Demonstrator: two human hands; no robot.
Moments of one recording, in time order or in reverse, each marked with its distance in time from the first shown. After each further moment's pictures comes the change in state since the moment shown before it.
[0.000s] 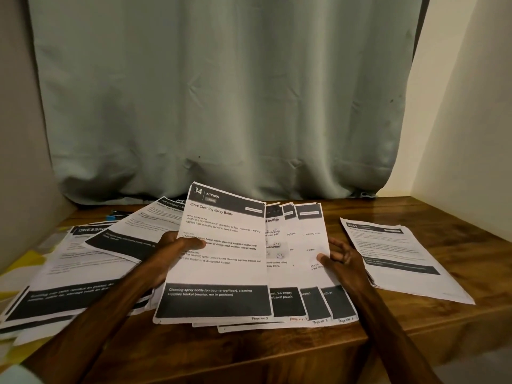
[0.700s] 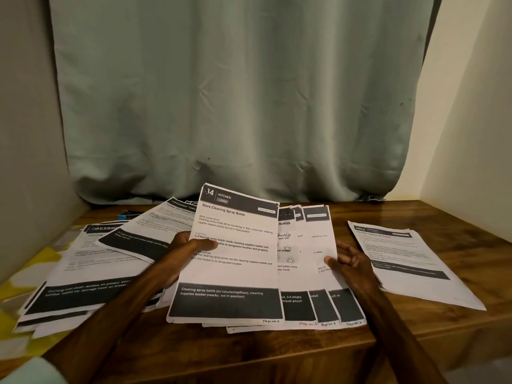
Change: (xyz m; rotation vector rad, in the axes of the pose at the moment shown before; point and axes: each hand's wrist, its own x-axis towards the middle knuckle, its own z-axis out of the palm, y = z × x) left_hand -0.003 -0.002 0.004 -0.013 -0.018 0.013; right_hand 0.000 0.002 0.002 0.031 -0.005 0.023
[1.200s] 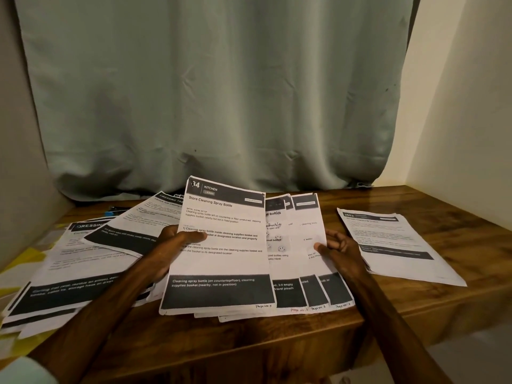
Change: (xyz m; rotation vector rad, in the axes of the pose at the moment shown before) left_hand 0.003 -0.002 -0.002 0.004 0.004 0.016; right_hand 0.004 0.004 -0.001 0.034 0.010 0.020
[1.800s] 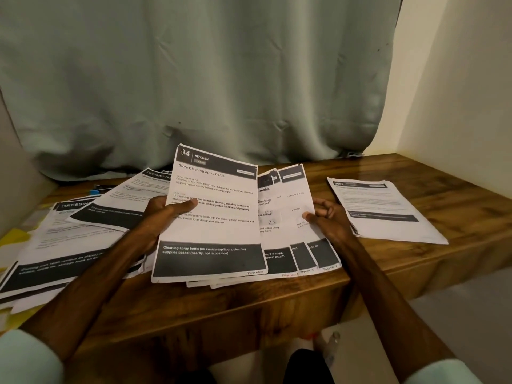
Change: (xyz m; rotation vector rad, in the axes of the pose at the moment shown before) left_hand -0.010 0.010 0.008 0.082 0.066 0.067; right_hand 0.000 0.003 0.001 -0.021 0.003 -0.013
